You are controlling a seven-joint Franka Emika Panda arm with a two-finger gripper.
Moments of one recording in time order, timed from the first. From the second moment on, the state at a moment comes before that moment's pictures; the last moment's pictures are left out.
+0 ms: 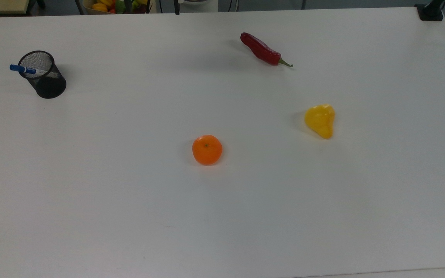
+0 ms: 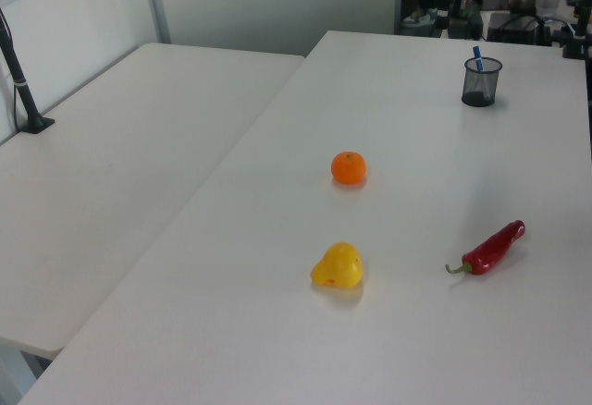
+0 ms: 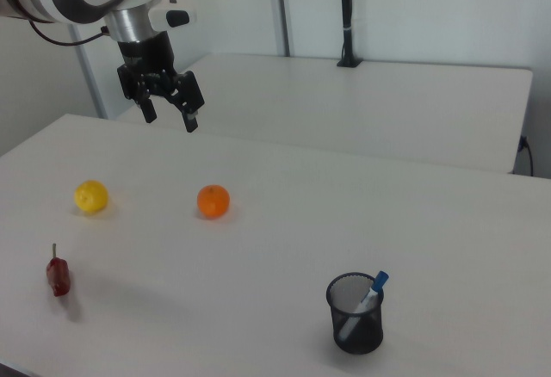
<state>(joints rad) 0.03 0.00 -0.02 -1.60 0.00 1.69 -0.02</state>
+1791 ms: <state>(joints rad) -0.11 -0.02 -0.04 -1.63 0.01 1.74 -0.15</state>
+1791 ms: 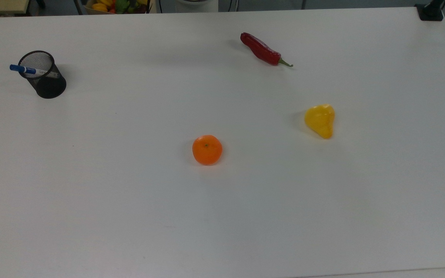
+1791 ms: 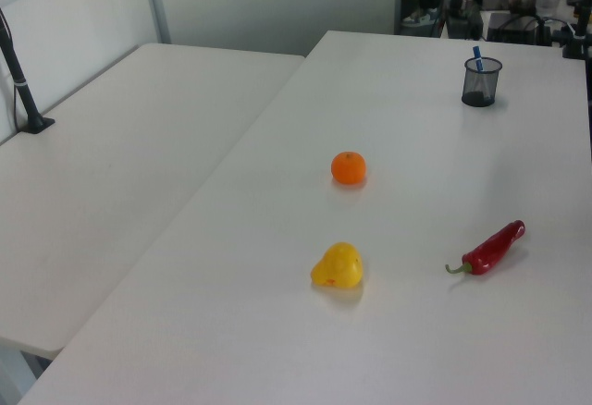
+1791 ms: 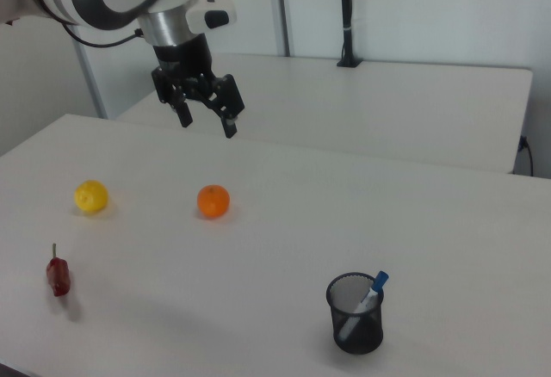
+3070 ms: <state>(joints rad) -0.26 0.25 -0.25 -1.71 -0.02 2.28 -0.15</state>
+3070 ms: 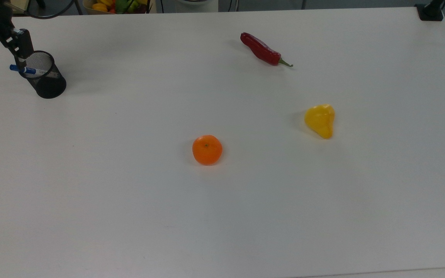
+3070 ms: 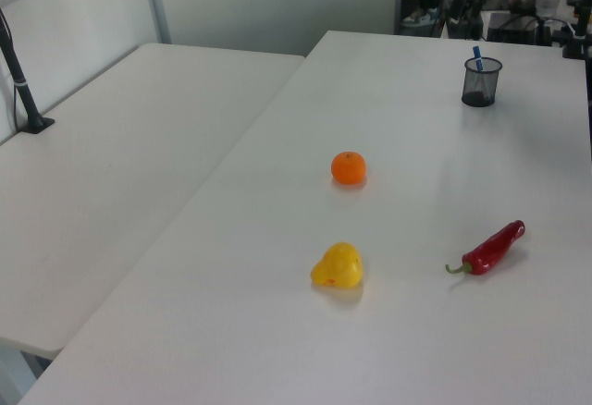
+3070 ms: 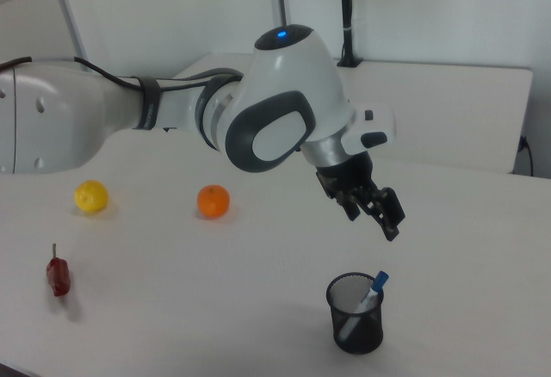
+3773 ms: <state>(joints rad) -0.29 0.25 -0.26 -1.80 -0.05 2.36 -0.15</state>
